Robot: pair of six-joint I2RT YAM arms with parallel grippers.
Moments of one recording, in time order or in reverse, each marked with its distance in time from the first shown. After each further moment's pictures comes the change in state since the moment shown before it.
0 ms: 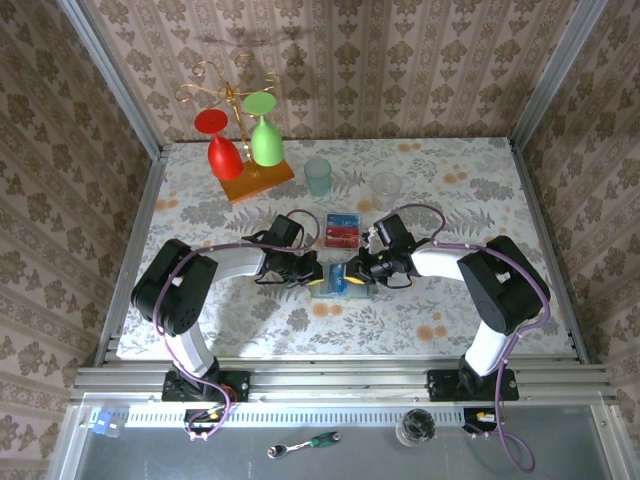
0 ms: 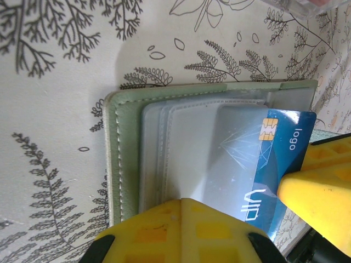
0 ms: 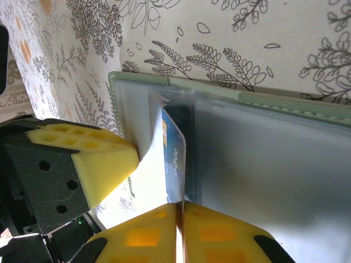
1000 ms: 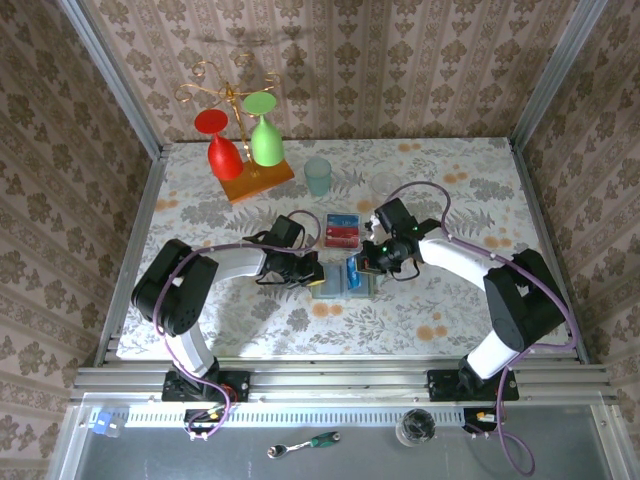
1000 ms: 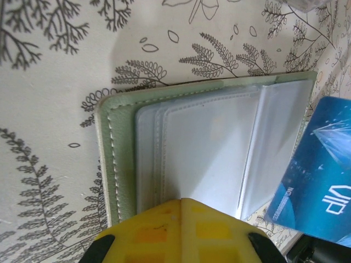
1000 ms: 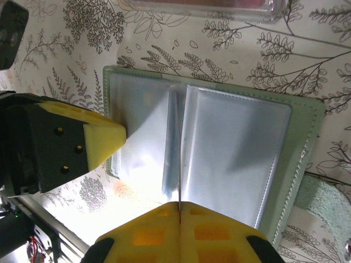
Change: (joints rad) left arm -0.008 0.000 0.000 0.001 0.003 -0.001; right arm 0.000 -0.131 0.186 -0.467 0.211 -0.293
